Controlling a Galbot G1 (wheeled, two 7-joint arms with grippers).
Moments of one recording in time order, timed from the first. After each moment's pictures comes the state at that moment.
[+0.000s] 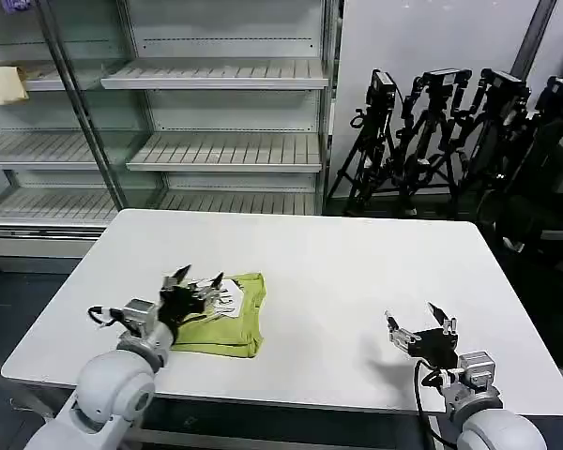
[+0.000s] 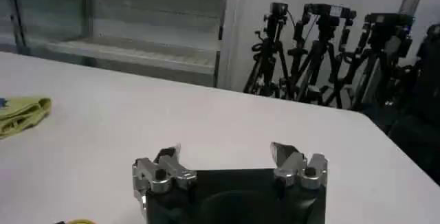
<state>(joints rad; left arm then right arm) 1.11 -0.99 -0.35 -2.07 -0.57 0.58 -0.25 -1.44 1.09 0.56 2.23 0.38 -0.51 0.12</state>
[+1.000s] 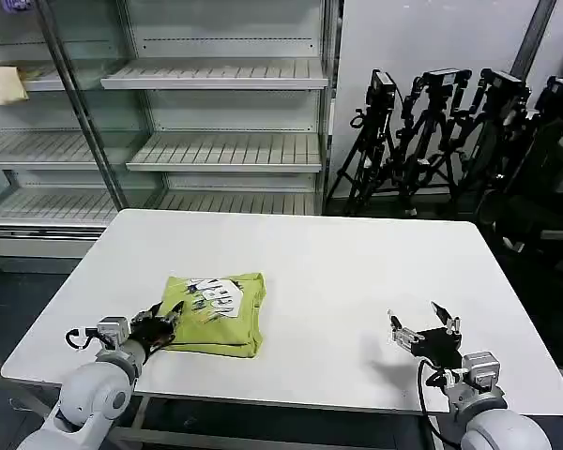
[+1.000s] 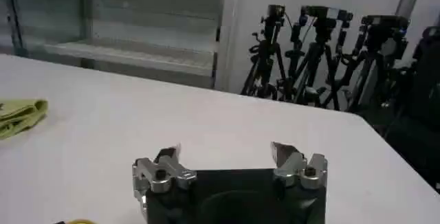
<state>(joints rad) 1.18 -0.99 -0.43 -1.91 -0.73 0.58 -0.26 -1.45 1.09 0.58 2.23 0.38 -0.51 0.12</state>
